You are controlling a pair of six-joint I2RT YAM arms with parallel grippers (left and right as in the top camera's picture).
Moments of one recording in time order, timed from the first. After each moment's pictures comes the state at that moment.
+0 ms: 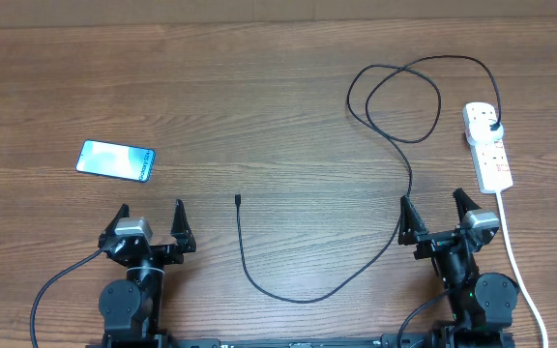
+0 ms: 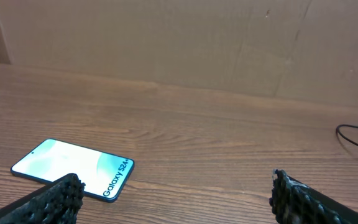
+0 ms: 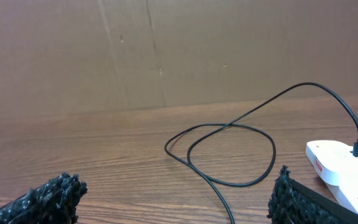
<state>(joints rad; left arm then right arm) 0.02 0.02 0.01 -0.08 0.01 -0.15 -0.04 0.01 0.02 -0.02 -0.21 0.15</state>
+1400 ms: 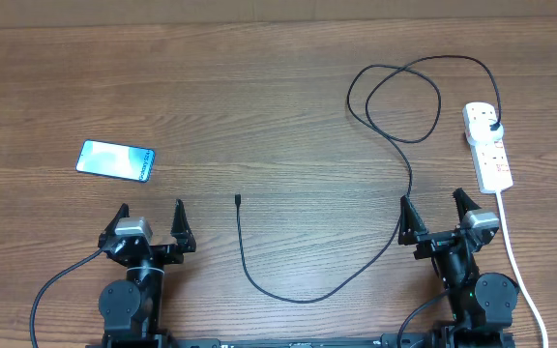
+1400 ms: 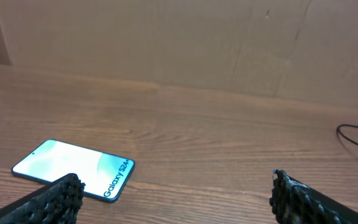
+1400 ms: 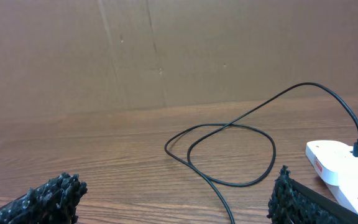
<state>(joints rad) 0.02 0.02 0.01 -0.07 0.01 -0.15 -0.04 0.01 0.02 -0.02 -0.21 0.15</state>
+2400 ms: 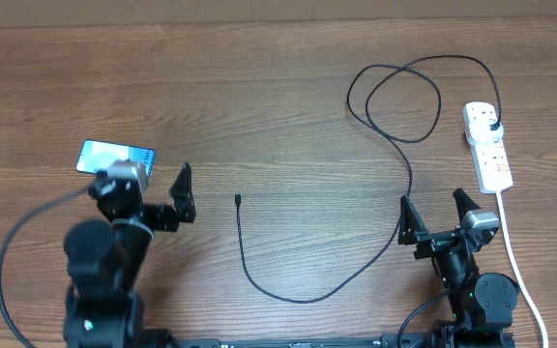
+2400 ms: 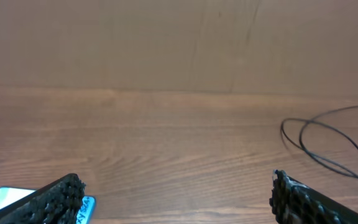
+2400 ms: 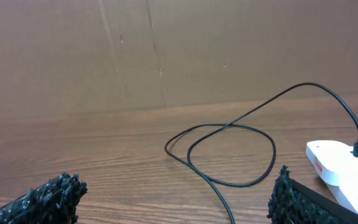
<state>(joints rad) 0.02 0.63 0.57 -0.20 0.20 -0.12 -0.04 0.01 0.02 -0.02 -0.21 0.15</state>
